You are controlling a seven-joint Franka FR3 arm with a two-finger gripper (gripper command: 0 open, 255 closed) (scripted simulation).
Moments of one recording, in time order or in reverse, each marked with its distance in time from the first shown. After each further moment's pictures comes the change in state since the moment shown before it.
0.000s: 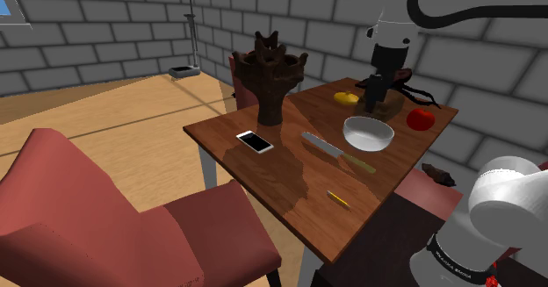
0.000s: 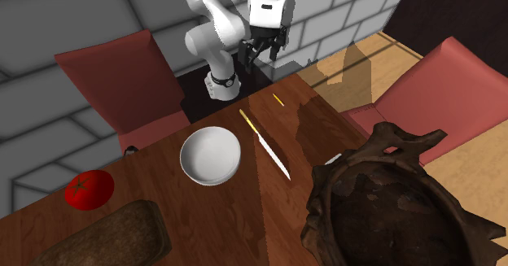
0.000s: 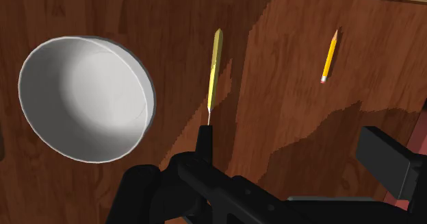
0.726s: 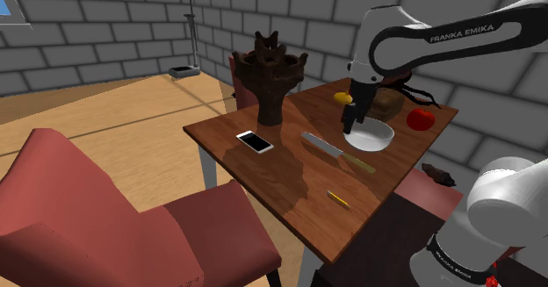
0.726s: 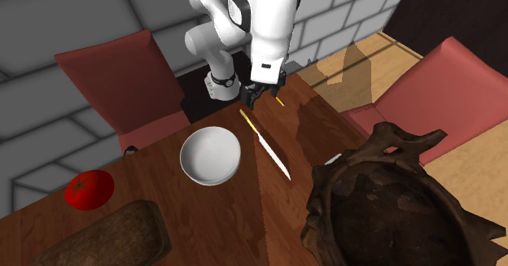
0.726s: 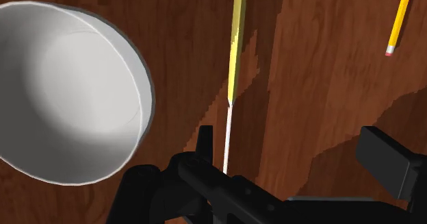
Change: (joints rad) arm -0.036 0.169 -0.029 -0.149 -0.025 0.324 0.022
